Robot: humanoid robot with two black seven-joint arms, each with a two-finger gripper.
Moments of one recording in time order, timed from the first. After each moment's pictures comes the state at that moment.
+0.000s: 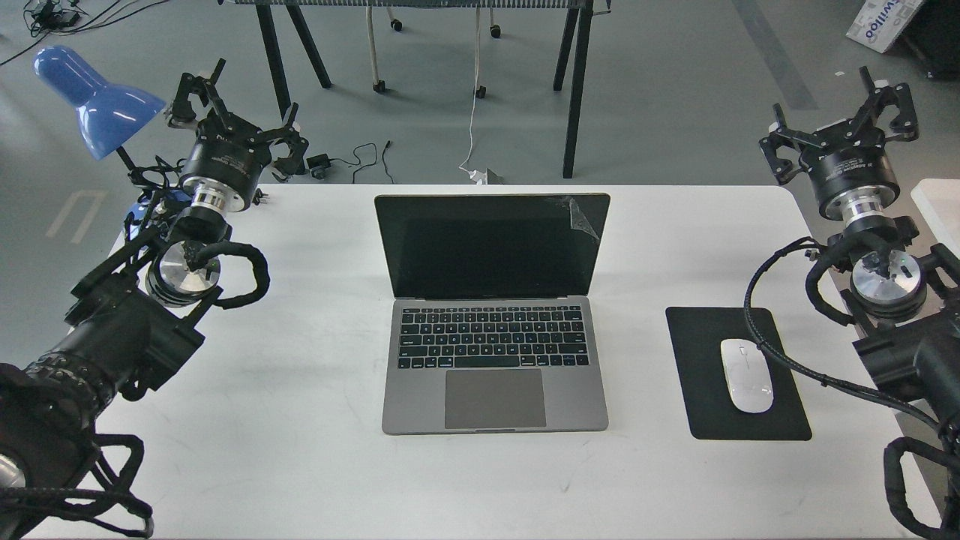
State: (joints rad) left arm -0.82 0.21 -0.81 -0.48 -0.16 -0.49 -0.38; right arm 0.69 -0.30 1.16 0.57 0.09 0.44 0.22
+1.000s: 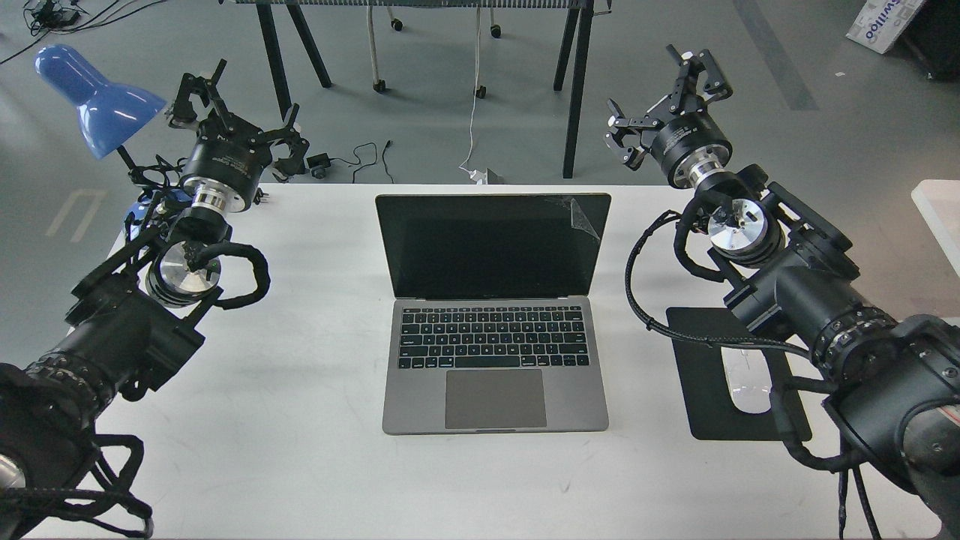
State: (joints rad) left arm -0.82 0.21 -0.81 -0.48 -0.16 -0.49 -0.38; right arm 0.99 0.00 0.78 0.30 0.08 0.41 0.18
